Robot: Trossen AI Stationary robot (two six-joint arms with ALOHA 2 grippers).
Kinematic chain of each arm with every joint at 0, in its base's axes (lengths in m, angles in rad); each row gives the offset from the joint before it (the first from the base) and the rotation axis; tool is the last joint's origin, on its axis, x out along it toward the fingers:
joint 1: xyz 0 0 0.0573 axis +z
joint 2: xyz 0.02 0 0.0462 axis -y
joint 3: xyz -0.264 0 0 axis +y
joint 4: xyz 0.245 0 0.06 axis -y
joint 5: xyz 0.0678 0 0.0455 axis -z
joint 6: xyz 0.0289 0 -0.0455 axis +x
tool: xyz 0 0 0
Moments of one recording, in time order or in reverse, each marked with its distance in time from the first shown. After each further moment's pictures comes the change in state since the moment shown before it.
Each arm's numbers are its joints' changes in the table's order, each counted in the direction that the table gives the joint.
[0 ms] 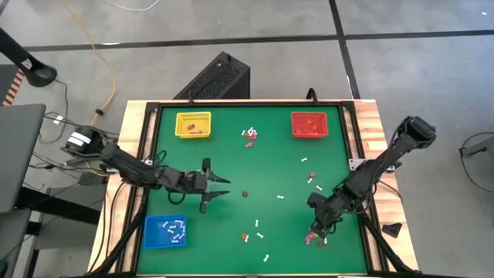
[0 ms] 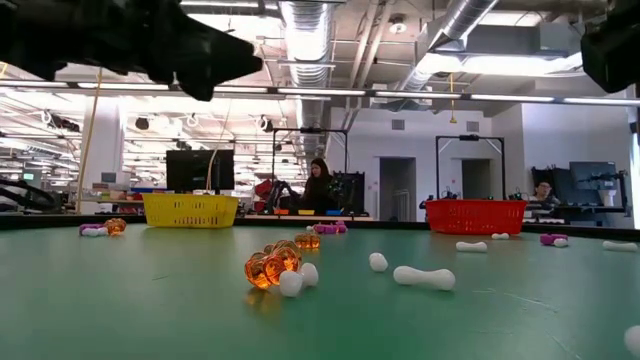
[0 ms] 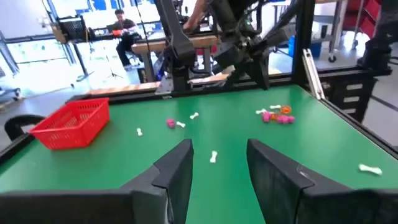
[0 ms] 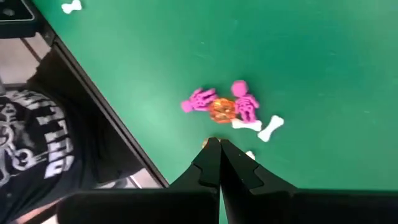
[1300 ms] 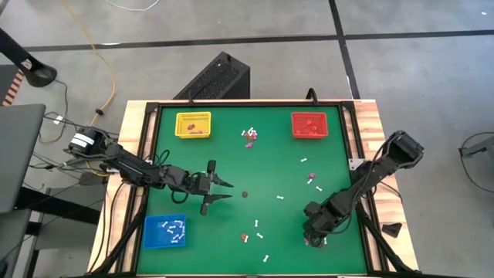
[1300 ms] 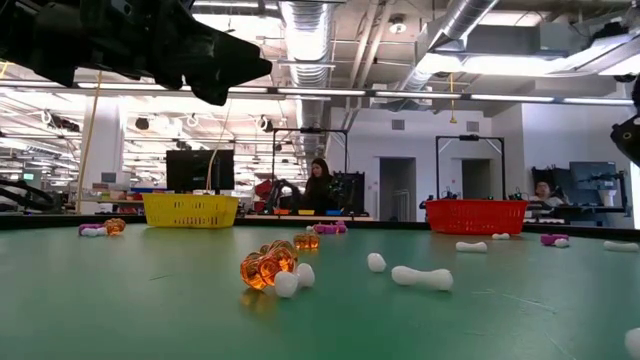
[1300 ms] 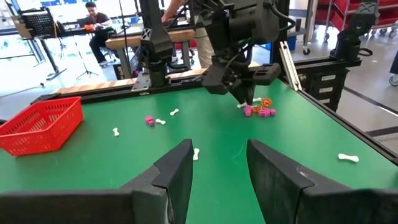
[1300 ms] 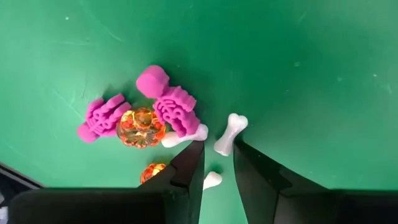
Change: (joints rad) left arm 0.038 -0.042 -0.029 -0.019 0.135 -0.010; right arm 0.014 -0.383 -0.054 -0.012 -0.074 0.158
